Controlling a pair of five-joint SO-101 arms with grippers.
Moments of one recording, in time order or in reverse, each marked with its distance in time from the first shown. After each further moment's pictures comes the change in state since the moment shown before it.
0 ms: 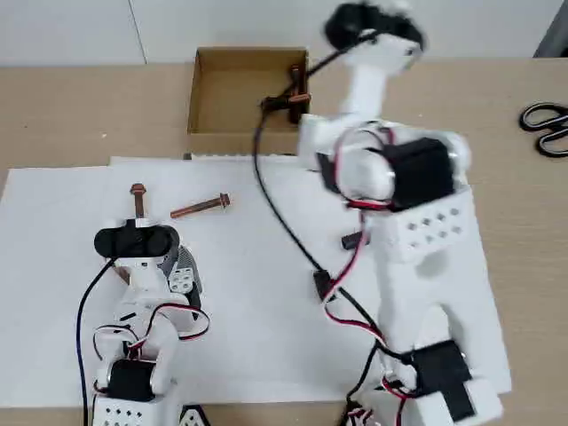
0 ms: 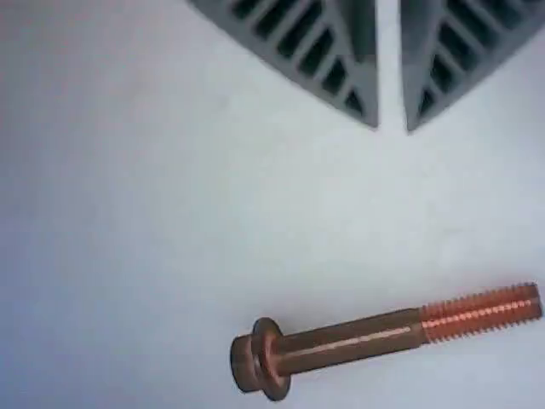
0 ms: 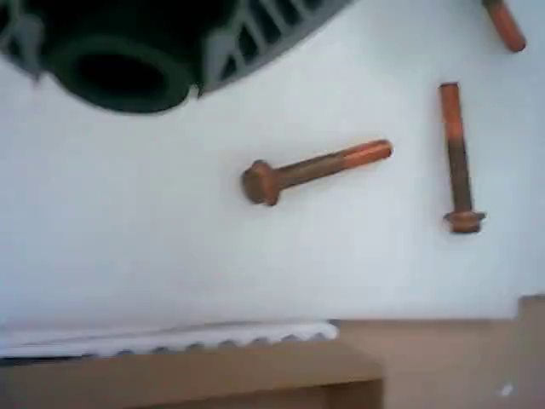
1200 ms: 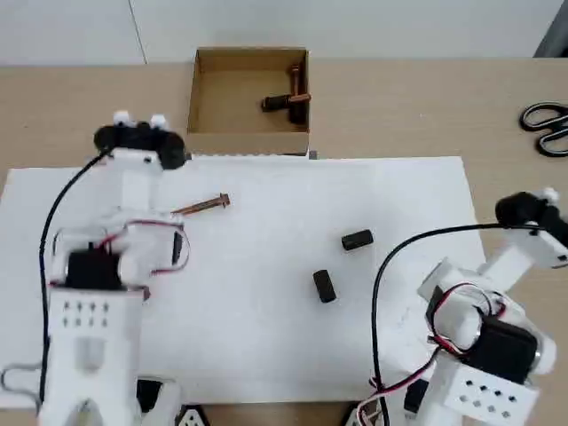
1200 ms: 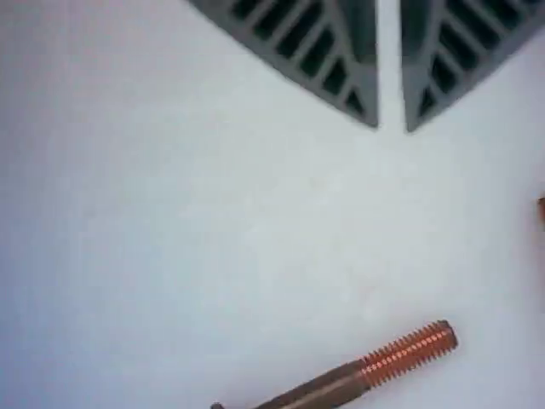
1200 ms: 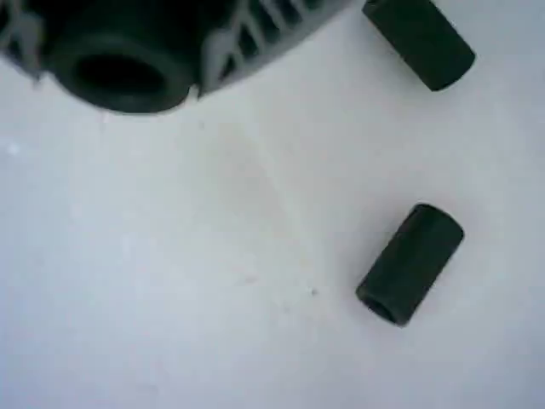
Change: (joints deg) left arm -3.1 63.6 -63.5 26.2 -15.5; right arm 36.1 -55.6 71.3 -4.8 4.7
